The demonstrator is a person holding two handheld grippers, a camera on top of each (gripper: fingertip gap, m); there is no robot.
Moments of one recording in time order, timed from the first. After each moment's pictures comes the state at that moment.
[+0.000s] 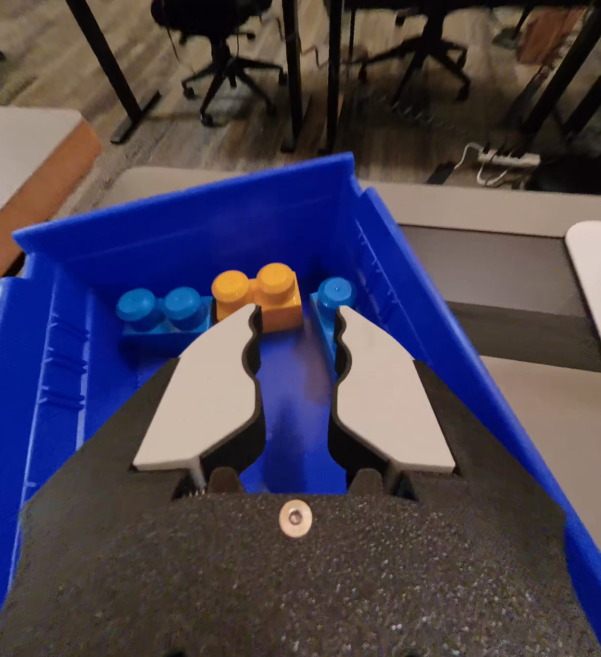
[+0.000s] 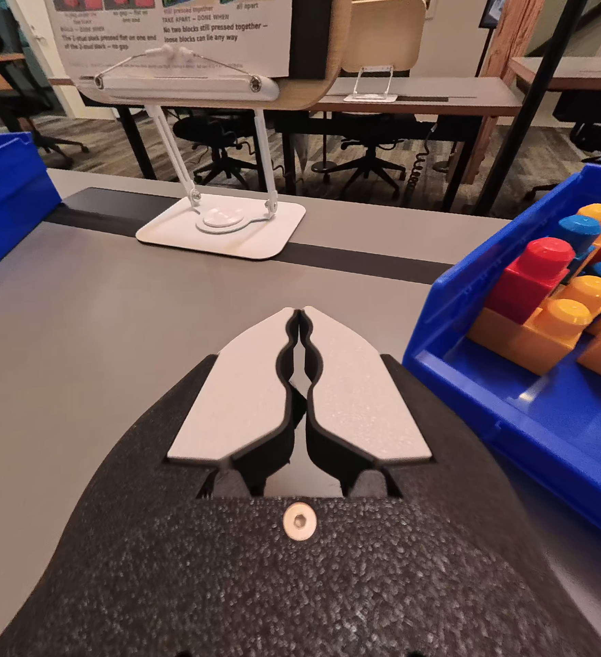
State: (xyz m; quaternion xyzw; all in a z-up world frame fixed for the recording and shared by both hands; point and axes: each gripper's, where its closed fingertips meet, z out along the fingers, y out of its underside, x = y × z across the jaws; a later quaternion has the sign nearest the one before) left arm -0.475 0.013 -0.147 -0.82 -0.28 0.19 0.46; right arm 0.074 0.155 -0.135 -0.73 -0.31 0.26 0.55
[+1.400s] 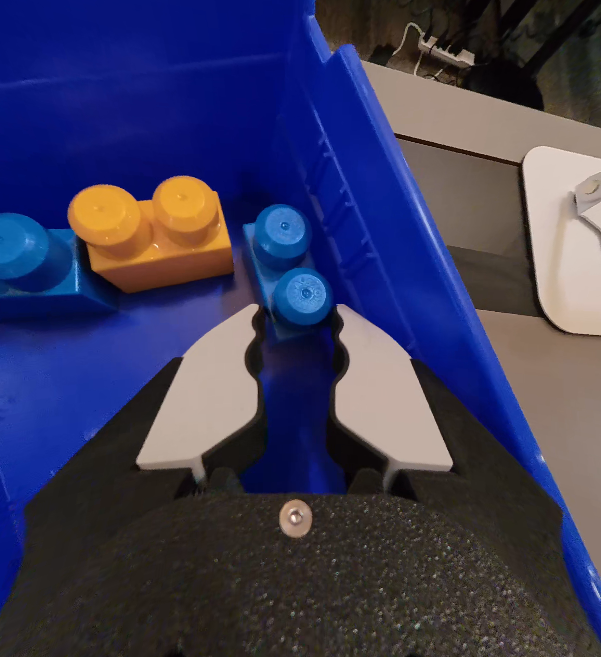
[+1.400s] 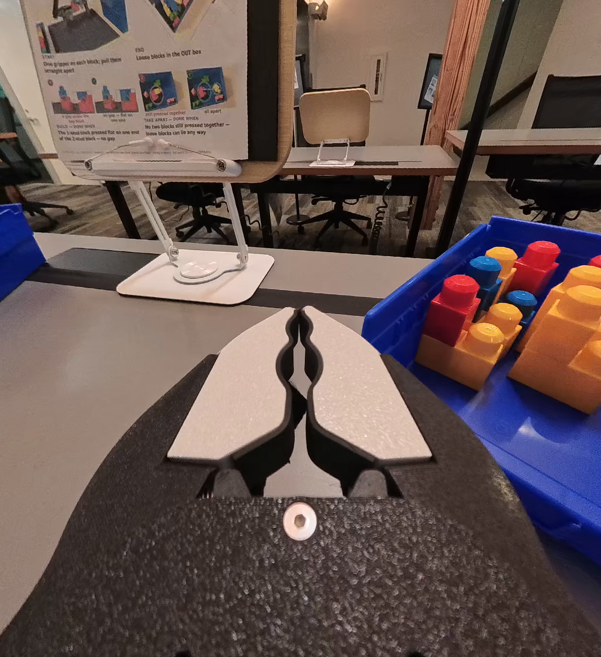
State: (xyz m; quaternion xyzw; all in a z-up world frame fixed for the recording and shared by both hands) left arm -0.450 0.032 -0.204 -0.88 -0.30 0.02 0.37; right arm 0.103 0.167 -0.103 -0.69 -0.26 0.26 0.62
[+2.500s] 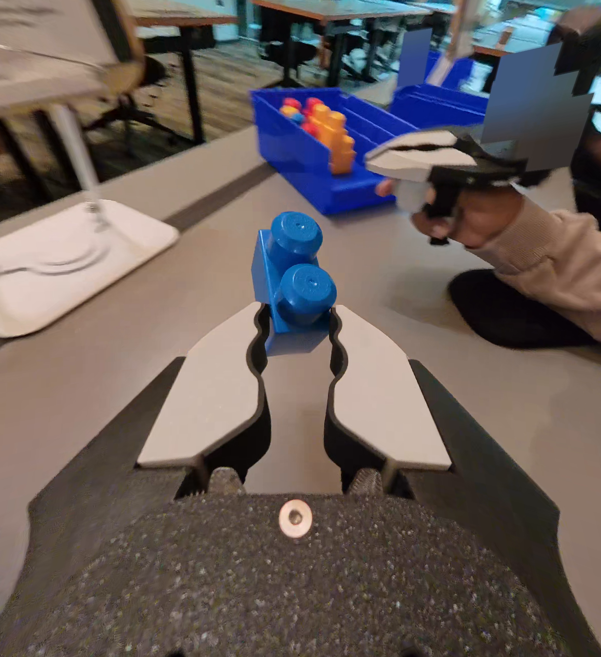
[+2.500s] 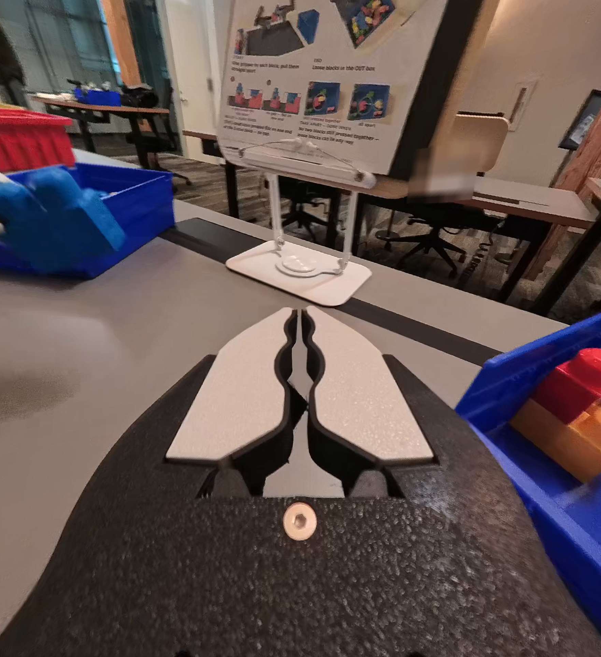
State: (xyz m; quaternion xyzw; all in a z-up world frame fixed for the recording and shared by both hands) left arm -0.092 -0.033 -0.097 -0.79 0.18 -0.19 0.55; right arm 0.061 0.105 -0.095 -0.62 -0.41 0.33 0.59
